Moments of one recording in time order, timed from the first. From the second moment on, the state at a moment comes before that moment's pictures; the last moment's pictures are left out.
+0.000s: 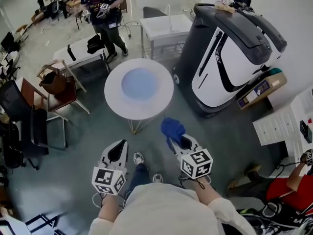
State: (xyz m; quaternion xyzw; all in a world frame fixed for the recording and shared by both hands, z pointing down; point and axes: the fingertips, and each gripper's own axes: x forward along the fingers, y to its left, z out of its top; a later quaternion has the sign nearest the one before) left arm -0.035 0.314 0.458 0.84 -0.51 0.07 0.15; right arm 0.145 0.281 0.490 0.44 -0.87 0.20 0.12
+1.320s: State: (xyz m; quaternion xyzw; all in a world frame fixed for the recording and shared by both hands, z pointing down) left arm -0.068 0.073 0.473 0.85 -0.49 0.07 0.19; right arm 0.103 0.049 0.502 0.44 -0.86 0.21 0.13
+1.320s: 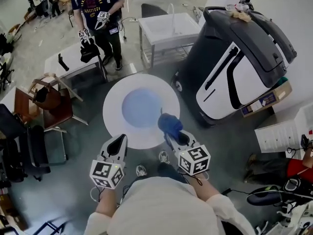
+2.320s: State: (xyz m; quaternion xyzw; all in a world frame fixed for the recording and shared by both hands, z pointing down) left arm -0.053 -0.011 0.509 0.81 -0.54 0.10 0.23; right arm 0.091 -0.052 0.525 0.35 -0.90 0.22 0.16
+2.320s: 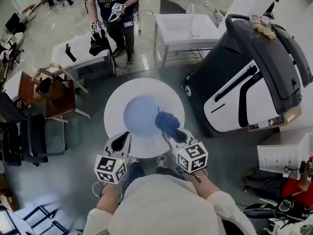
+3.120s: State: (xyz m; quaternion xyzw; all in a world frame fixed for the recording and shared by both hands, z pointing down) left arm -0.081 -0.051 0.539 0.84 -0.46 0.12 0.24; right arm 0.053 -0.064 0.539 0.42 -0.86 0.23 0.16
